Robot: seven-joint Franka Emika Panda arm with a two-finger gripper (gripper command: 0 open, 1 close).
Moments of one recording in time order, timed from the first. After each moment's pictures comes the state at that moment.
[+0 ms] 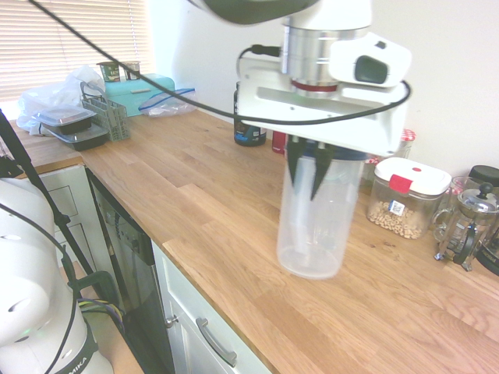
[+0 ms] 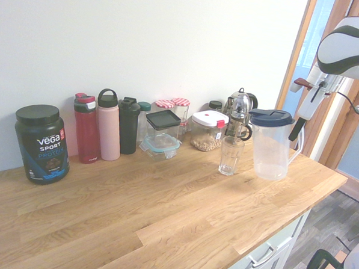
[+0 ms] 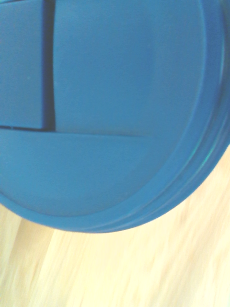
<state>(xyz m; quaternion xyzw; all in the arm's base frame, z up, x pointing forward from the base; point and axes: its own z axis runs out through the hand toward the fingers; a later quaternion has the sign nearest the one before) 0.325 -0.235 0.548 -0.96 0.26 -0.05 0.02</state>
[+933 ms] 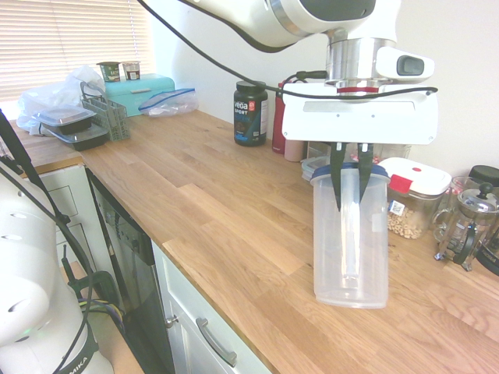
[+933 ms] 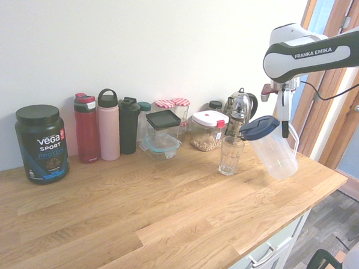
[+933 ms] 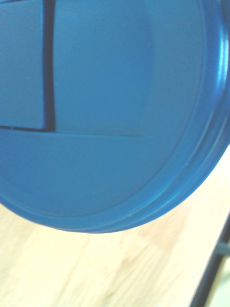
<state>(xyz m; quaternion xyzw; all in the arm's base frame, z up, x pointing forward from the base) 0.408 -0.217 0.530 -0.97 0.16 0.07 -0.16</state>
